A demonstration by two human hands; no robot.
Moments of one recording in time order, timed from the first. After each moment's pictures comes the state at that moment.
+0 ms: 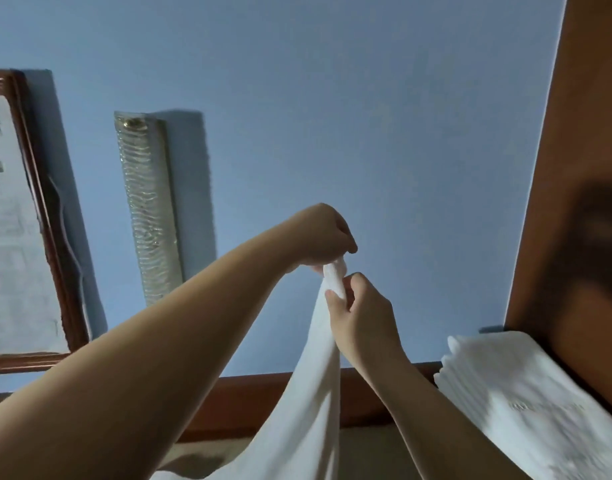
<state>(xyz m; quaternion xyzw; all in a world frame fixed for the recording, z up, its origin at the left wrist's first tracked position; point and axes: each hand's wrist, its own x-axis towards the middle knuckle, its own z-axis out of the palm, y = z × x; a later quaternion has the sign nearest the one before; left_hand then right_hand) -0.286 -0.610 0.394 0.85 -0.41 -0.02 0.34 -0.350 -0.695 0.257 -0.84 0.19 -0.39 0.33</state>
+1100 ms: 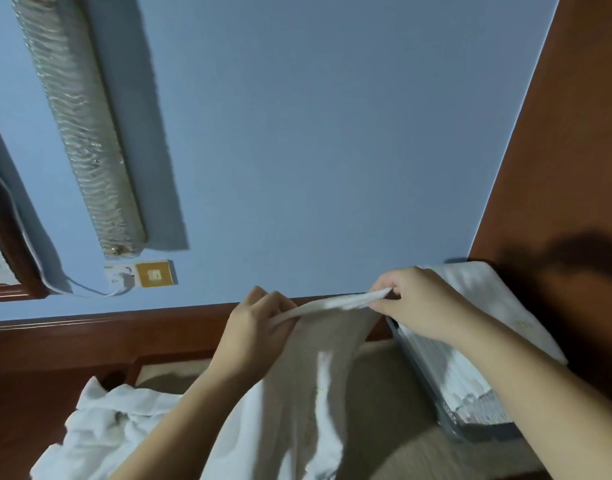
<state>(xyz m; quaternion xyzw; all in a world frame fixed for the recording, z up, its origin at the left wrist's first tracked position) -0.282 -0.585 0.116 0.79 -0.39 0.13 0.45 -0.433 -0.811 0.203 -0.96 0.19 -0.12 0.19</state>
